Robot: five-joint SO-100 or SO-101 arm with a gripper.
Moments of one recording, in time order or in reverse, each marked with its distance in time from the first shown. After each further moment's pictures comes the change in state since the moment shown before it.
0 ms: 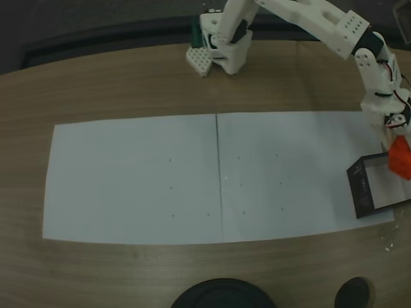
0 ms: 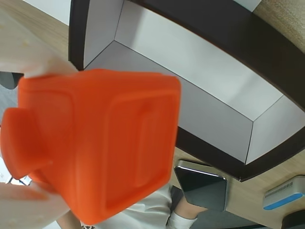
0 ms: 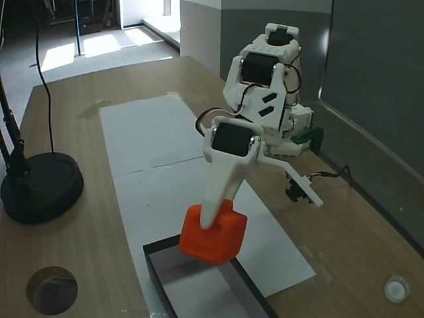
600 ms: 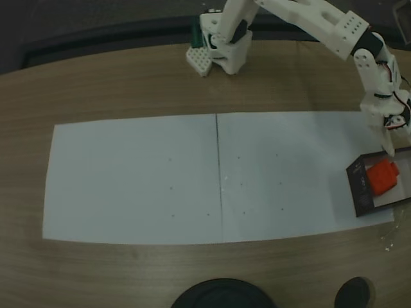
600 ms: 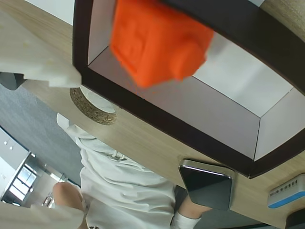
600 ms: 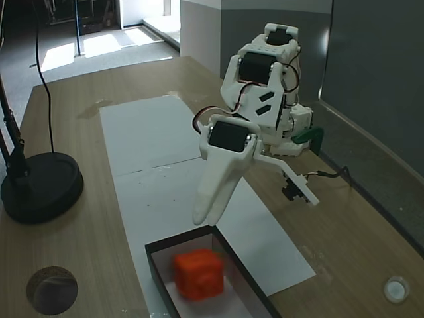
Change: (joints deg) arm 0.7 -0.1 0.0 0.0 0.0
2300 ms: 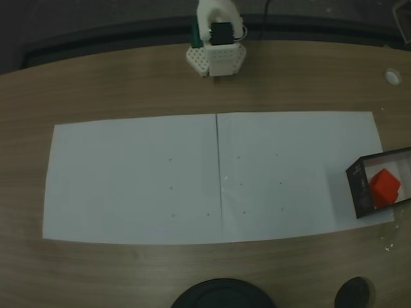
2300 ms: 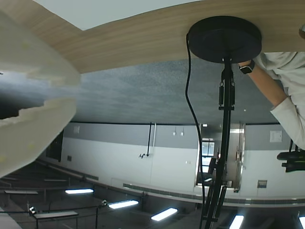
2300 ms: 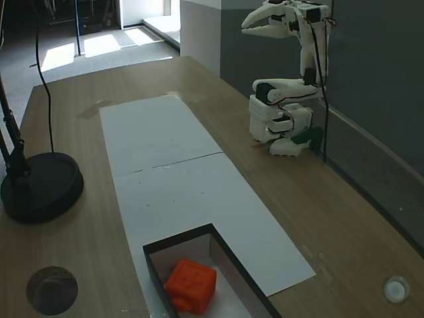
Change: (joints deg) arm 42.7 108.3 24.8 52.1 0.0
